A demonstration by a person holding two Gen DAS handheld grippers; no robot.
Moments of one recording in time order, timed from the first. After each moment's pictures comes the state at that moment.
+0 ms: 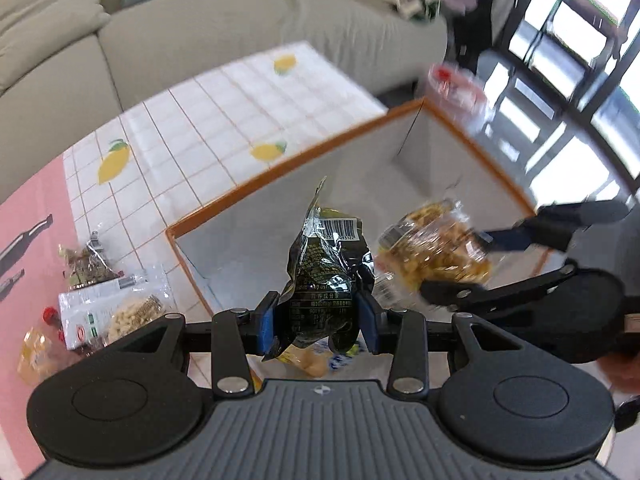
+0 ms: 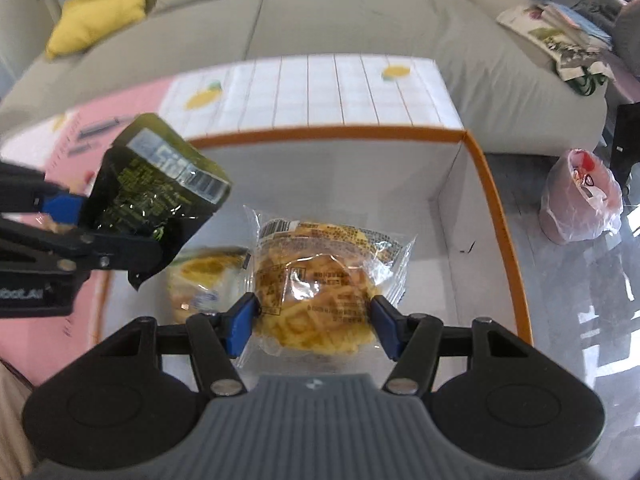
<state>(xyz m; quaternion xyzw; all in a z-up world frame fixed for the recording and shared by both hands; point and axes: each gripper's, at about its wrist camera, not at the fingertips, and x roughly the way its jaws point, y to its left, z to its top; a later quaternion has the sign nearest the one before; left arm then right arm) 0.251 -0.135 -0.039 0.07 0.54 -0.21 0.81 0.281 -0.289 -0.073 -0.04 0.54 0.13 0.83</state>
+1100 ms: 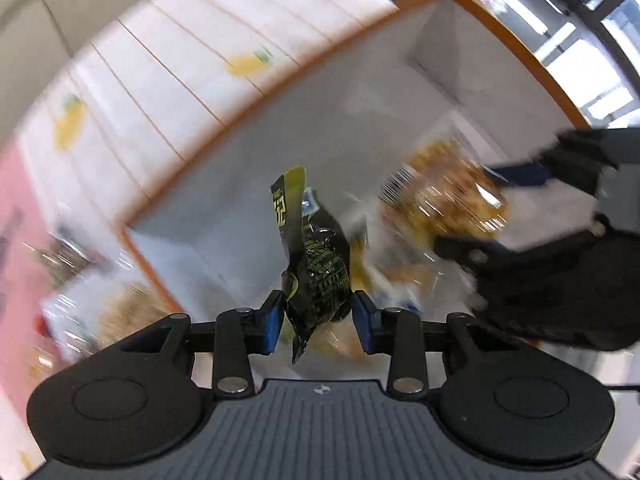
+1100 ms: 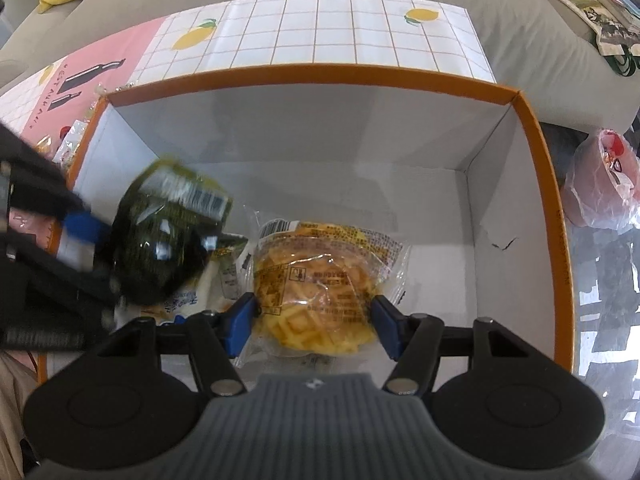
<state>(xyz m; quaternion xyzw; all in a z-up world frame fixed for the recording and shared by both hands) 0.289 -0.145 -0.078 0.16 0.64 -0.21 0.72 0.299 -0.285 -0.107 -0.06 0.60 0.15 0.78</state>
